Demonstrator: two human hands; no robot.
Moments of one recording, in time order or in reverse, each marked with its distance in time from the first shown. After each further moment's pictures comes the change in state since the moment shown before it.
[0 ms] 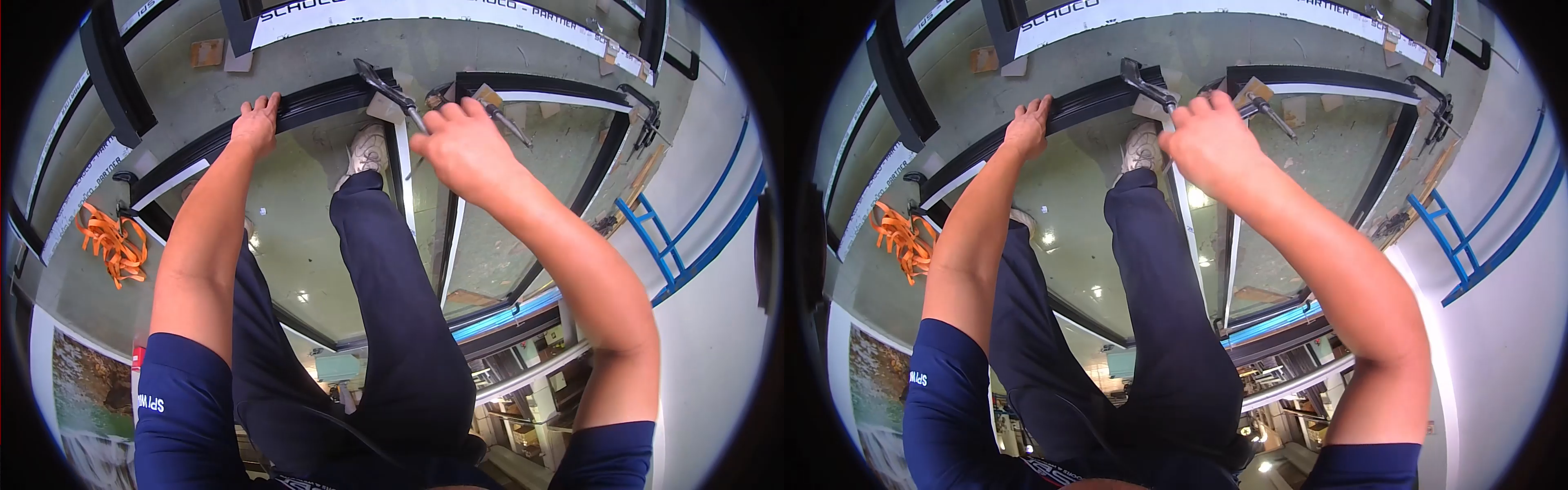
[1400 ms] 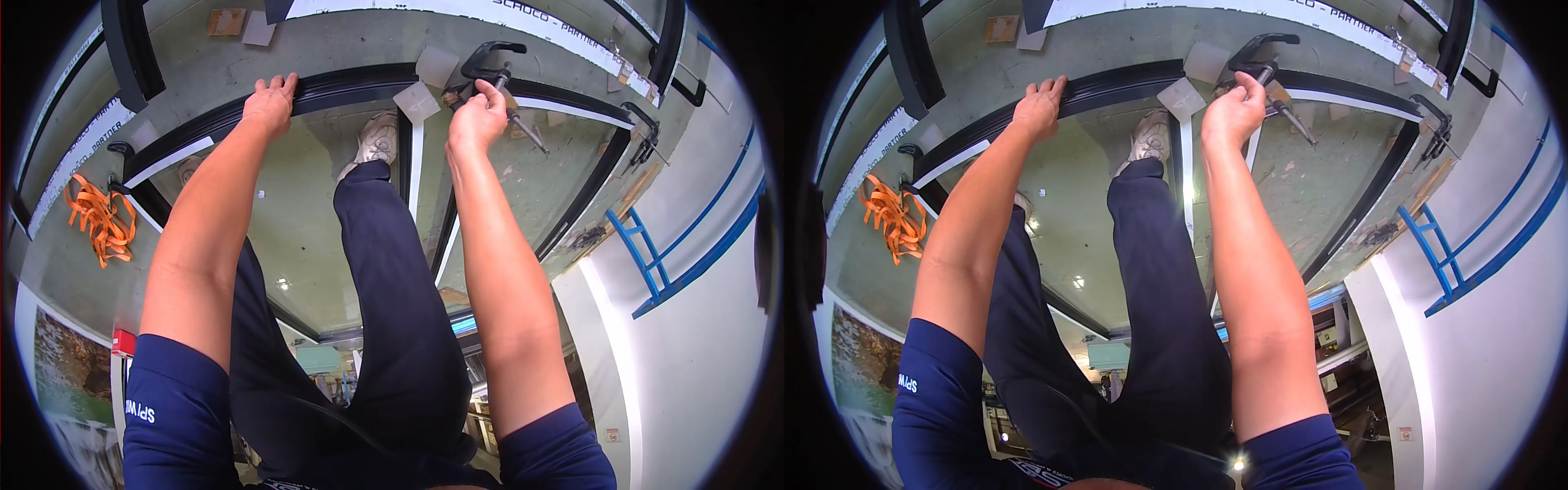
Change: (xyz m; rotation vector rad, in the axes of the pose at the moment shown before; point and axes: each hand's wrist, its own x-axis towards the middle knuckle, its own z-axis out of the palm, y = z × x) left_hand -0.012 0.007 -0.010 -0.036 -0.025 -0.042; right_hand 0.086 -0.007 0.084 1.366 1.167 1.461
